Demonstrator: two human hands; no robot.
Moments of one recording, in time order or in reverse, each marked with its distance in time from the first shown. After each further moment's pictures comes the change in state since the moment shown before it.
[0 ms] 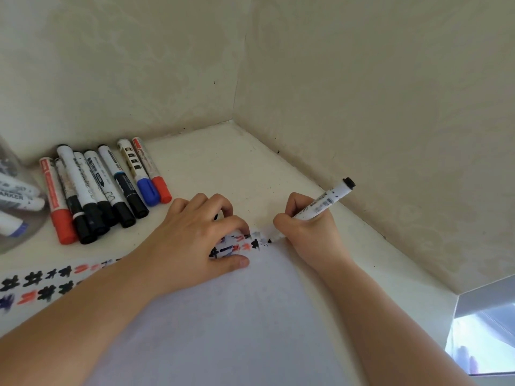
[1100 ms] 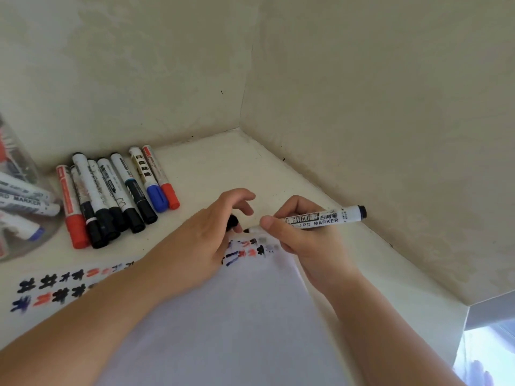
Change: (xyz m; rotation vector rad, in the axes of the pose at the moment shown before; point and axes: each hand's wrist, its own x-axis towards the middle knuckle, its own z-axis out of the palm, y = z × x) left_hand 0.001 0.005 0.001 -0.394 0.157 -0.001; right_hand -0.008 -0.017 0.007 0.508 -0.220 -0.074
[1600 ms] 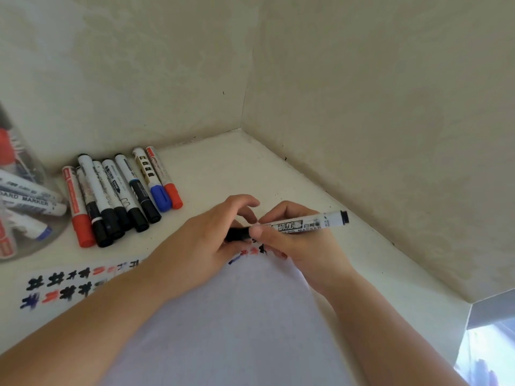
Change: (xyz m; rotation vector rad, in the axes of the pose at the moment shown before) left_hand -0.001 0.004 -0.002 -0.058 0.049 0.008; right_hand -0.006 0.000 0.005 -0.081 -0.073 0.040
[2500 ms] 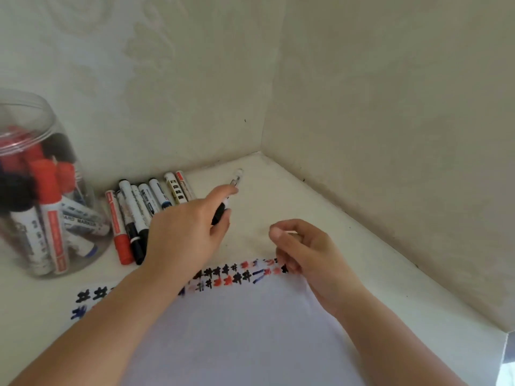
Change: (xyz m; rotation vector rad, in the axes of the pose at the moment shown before) left_hand 0.004 -0.003 -0.042 0.536 0.299 -0.145; right_hand 0.006 -0.006 0.015 -0.055 0.056 0.165
